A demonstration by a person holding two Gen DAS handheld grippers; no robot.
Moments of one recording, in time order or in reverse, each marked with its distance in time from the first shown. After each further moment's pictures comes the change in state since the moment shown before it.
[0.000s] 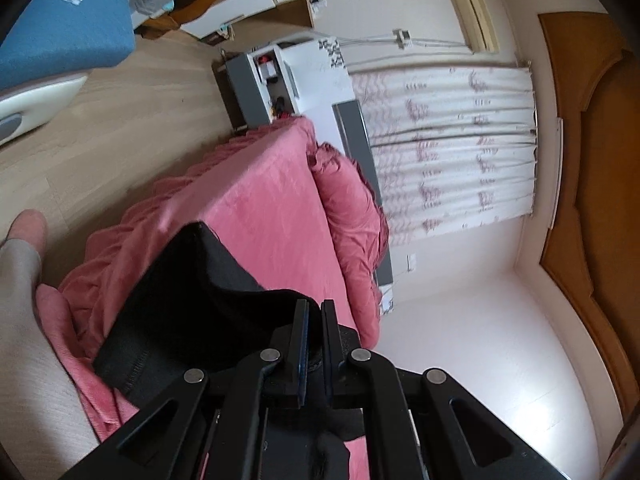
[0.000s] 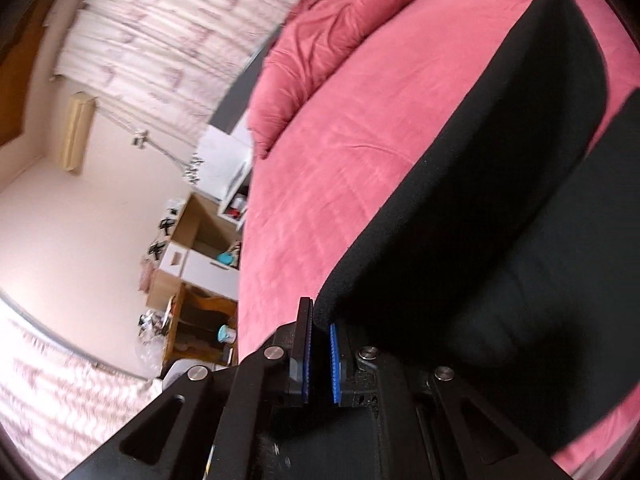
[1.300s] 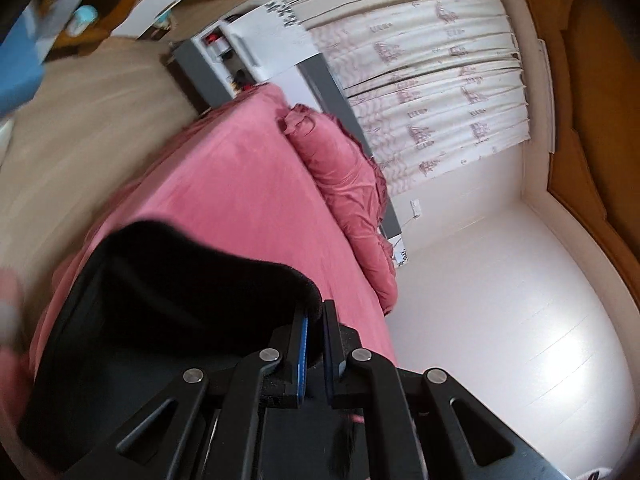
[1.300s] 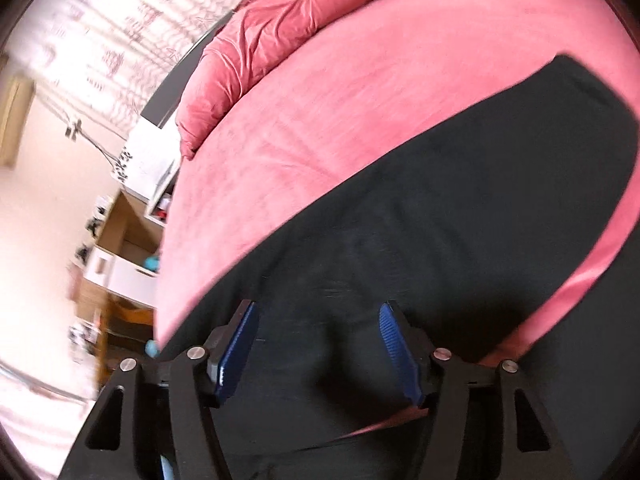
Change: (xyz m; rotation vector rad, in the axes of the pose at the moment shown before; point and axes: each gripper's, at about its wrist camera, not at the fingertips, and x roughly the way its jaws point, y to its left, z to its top) left arm 0.084 -0.058 -0.006 0.198 0.162 0.037; right arm 0.108 -0.027 0.101 0.023 0.047 -0.264
